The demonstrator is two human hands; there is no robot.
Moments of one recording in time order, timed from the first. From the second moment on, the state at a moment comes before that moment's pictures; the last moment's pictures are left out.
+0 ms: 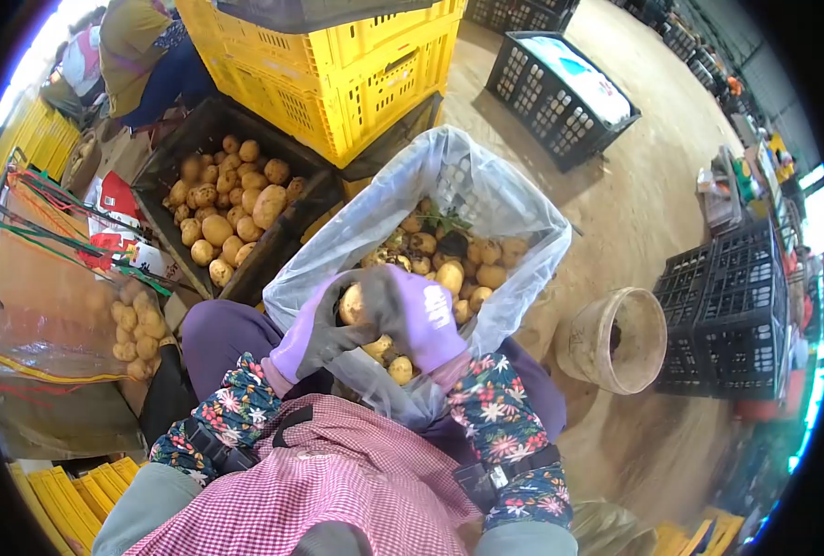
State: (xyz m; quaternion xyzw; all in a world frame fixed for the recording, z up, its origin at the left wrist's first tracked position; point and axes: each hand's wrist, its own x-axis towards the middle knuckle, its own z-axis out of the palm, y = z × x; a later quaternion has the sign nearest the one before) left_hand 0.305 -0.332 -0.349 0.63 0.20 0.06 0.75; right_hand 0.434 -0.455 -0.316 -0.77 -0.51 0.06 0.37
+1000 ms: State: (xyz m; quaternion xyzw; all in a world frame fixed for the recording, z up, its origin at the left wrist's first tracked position) left_hand 0.296 -0.313 -0.334 0.56 0.18 0.17 0.79; right_hand 0.436 -0.436 -0.329 -0.62 -0.18 0.39 0.66
